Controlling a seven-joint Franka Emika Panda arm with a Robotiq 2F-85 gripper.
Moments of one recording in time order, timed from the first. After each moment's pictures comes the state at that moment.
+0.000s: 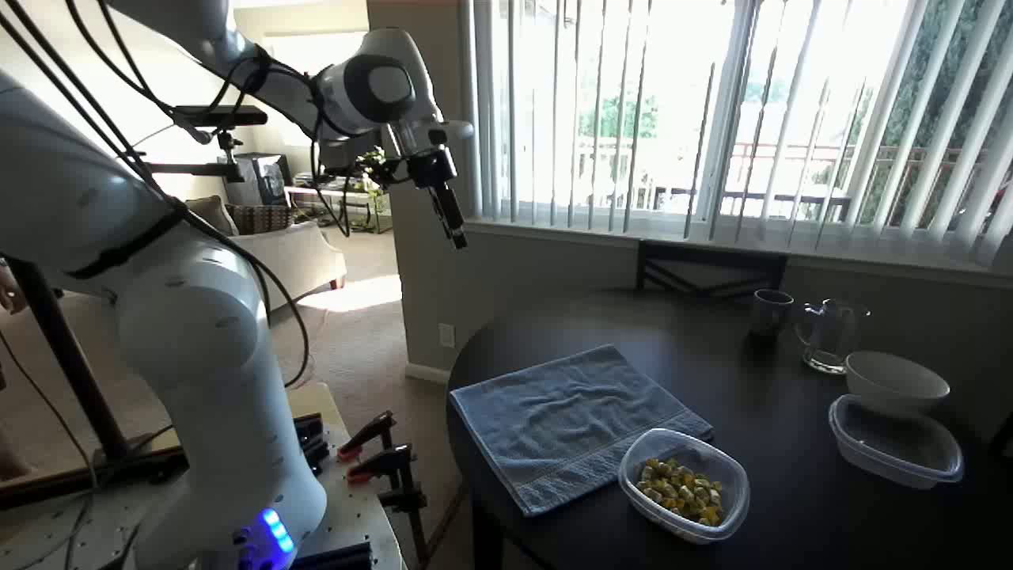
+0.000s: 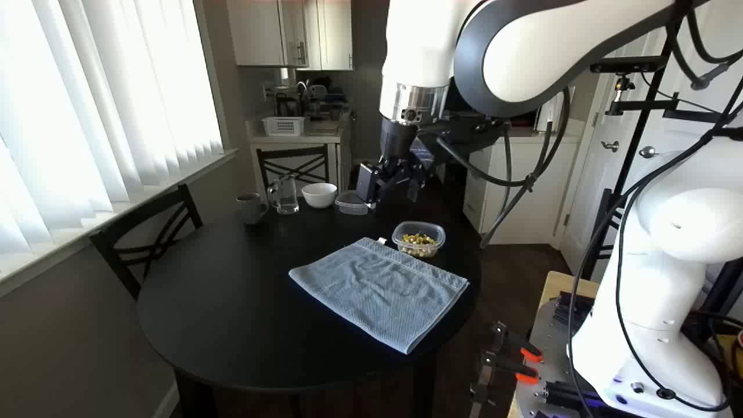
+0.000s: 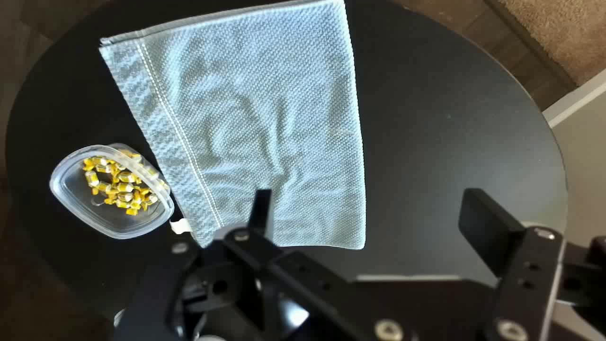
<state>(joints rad) 0.00 -0.59 0.48 -2.60 0.02 2.22 0.72</state>
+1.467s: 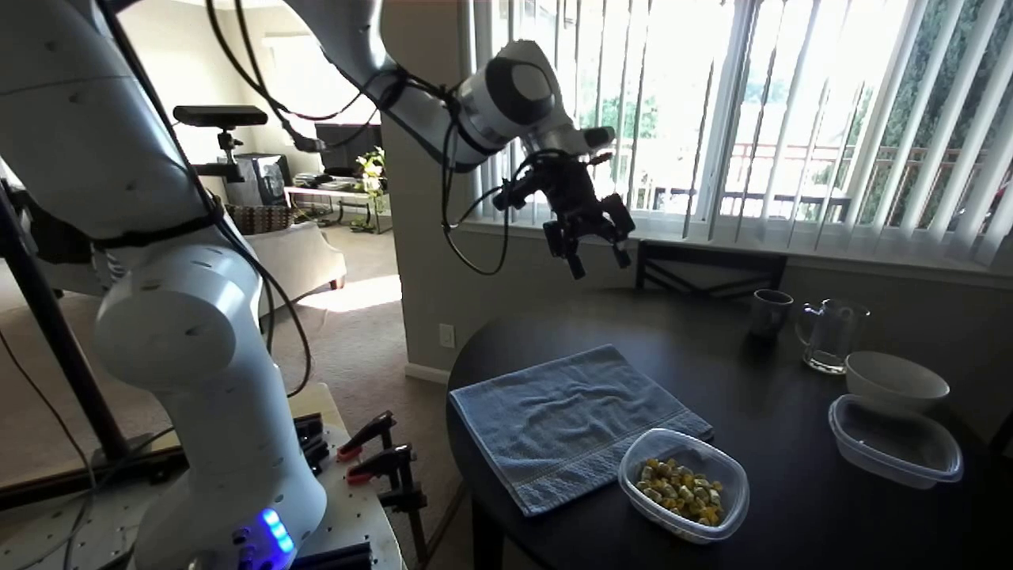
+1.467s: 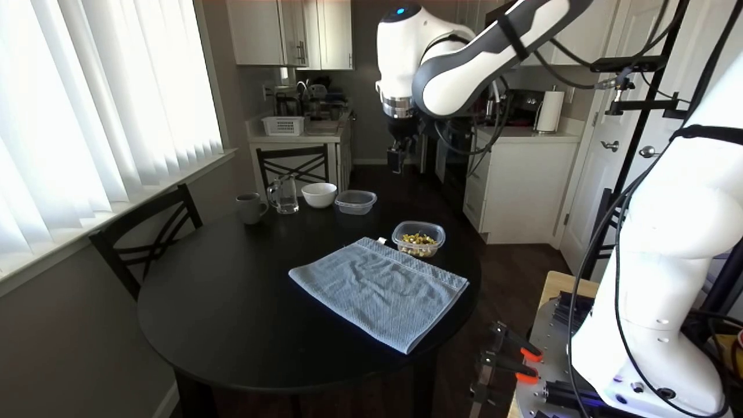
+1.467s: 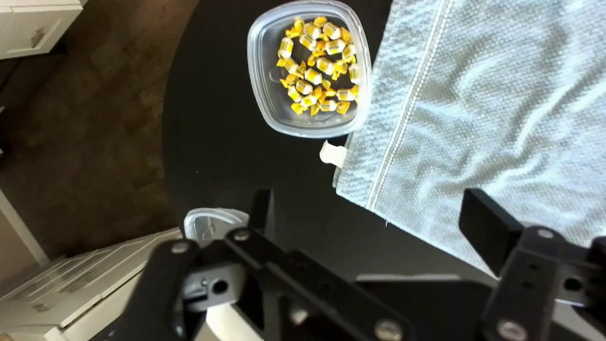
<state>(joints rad) -0.16 -0.24 0.13 -2.39 -0.58 2.28 0.19</state>
